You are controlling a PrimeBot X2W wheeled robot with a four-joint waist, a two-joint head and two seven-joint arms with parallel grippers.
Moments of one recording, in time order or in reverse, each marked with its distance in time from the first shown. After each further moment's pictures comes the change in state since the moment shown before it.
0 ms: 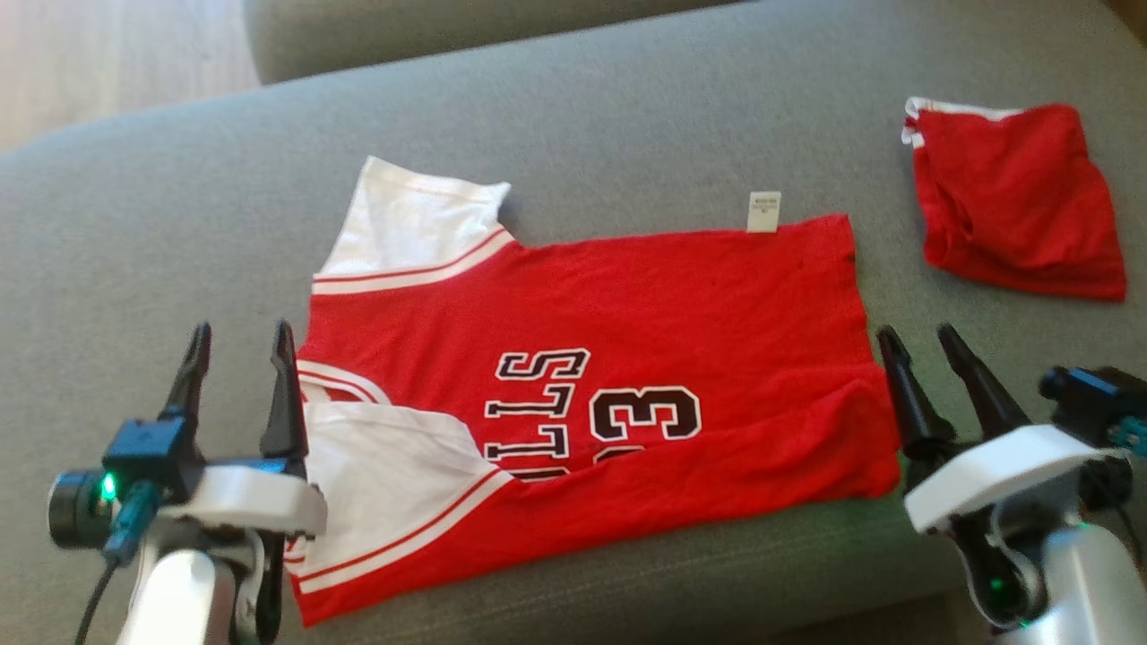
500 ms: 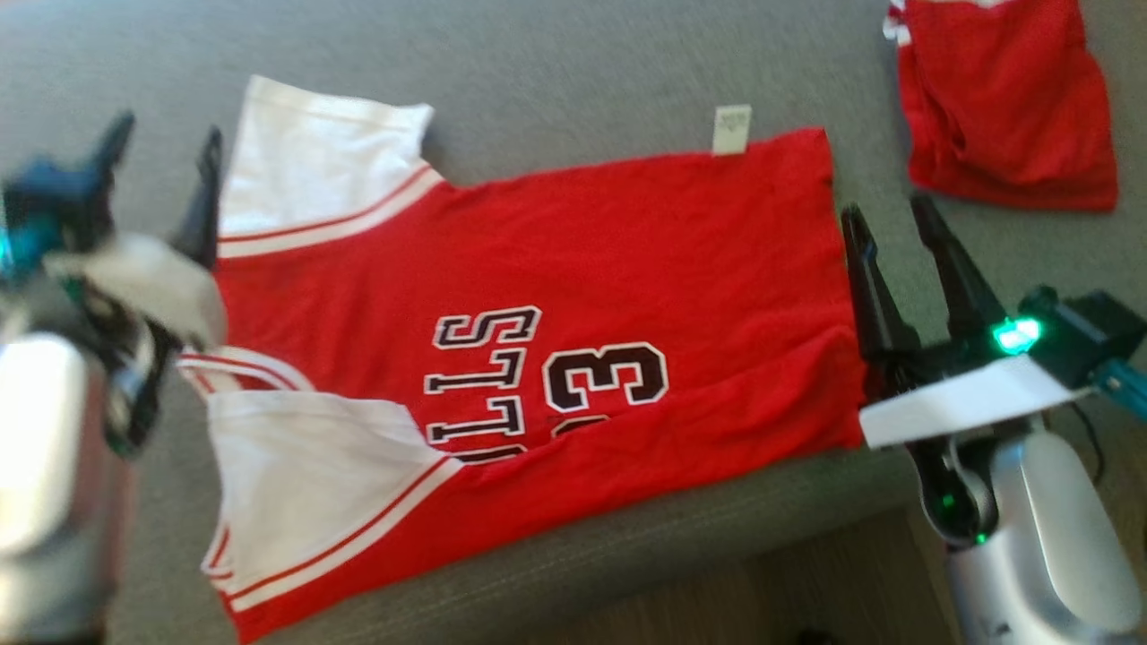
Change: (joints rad) left arm -0.397 0.183 -0.027 0.111 0.020 -0.159 0.272; right arm -0.168 -0.001 0.132 0.004 -0.070 0.000 -0.255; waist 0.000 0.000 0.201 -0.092
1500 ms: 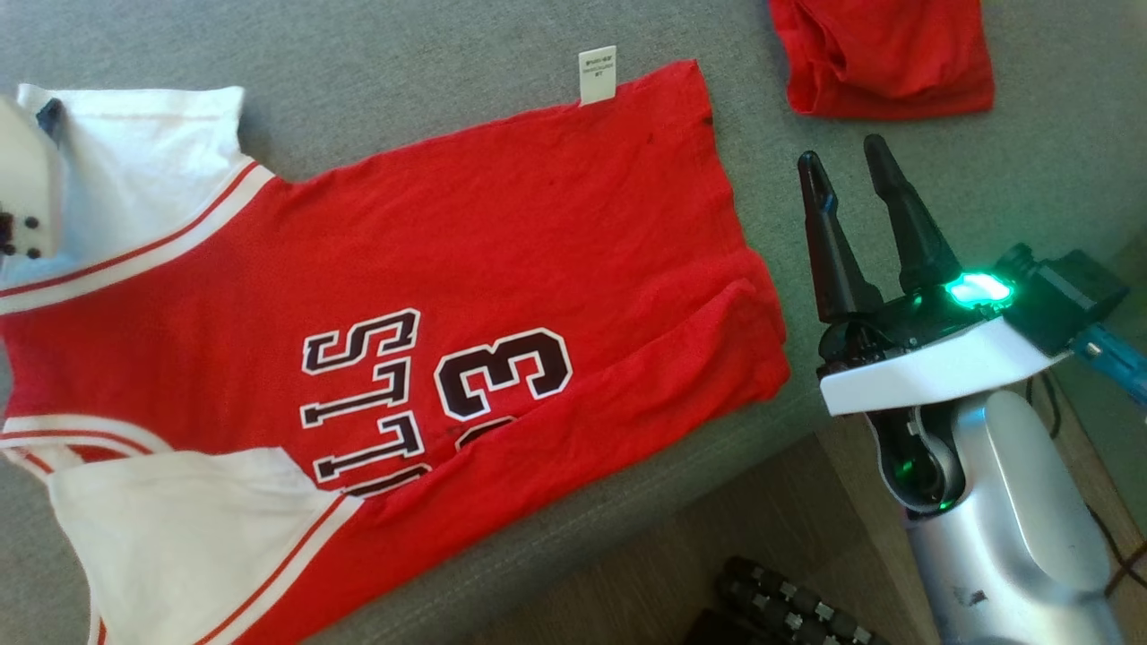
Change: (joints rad) left arm -0.413 0.219 -0.228 0.445 -0.113 -0.069 0.361; right arm -0.096 0.008 0.109 0.012 0.116 0.000 -0.061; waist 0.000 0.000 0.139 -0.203
